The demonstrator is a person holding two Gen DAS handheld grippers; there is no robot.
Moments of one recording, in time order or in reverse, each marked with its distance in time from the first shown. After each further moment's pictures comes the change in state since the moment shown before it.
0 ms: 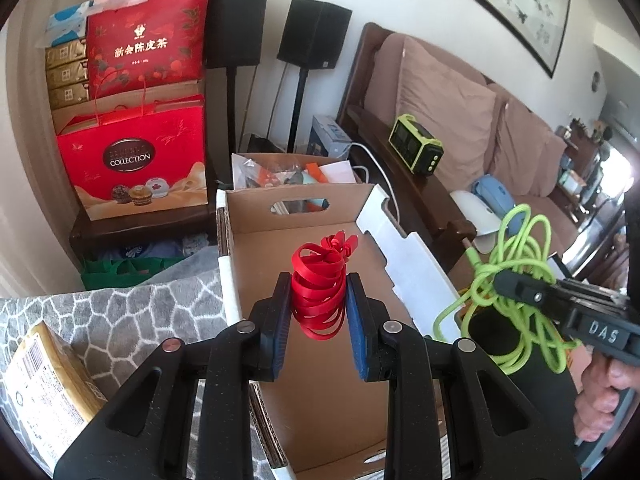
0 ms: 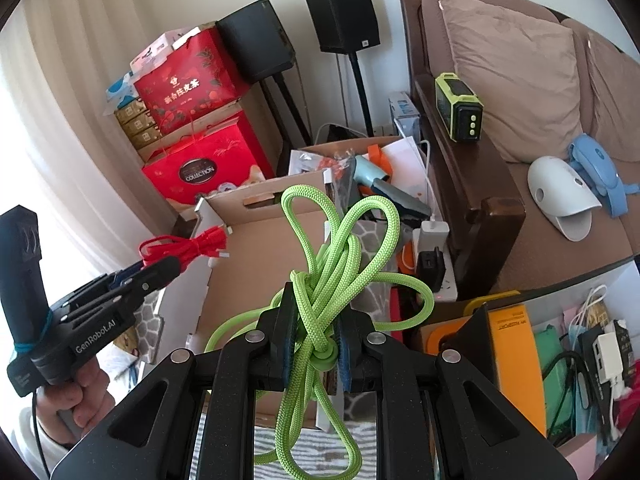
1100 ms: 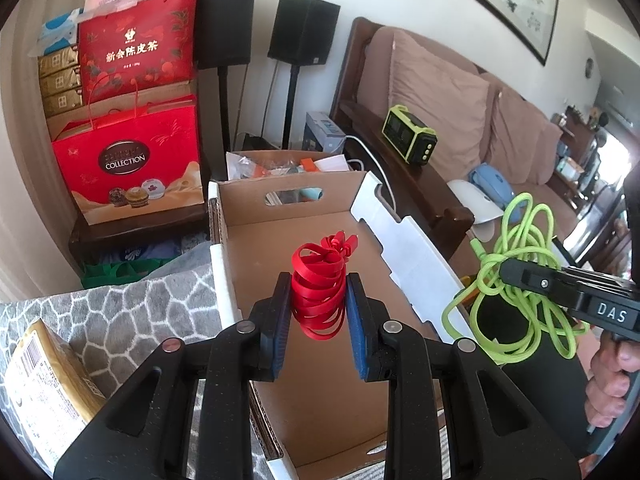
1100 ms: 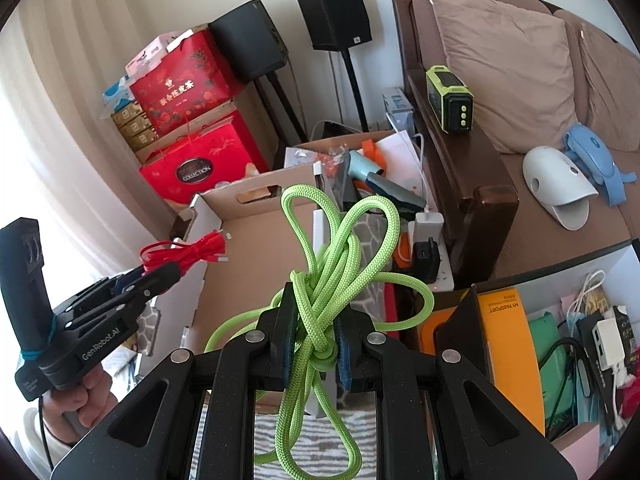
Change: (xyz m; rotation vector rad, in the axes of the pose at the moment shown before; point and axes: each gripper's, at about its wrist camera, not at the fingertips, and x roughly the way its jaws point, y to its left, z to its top) left arm 0.000 -0.004 -0.011 0.039 0.004 -0.001; right arm -0.005 -0.008 -0.011 0.024 0.006 -0.005
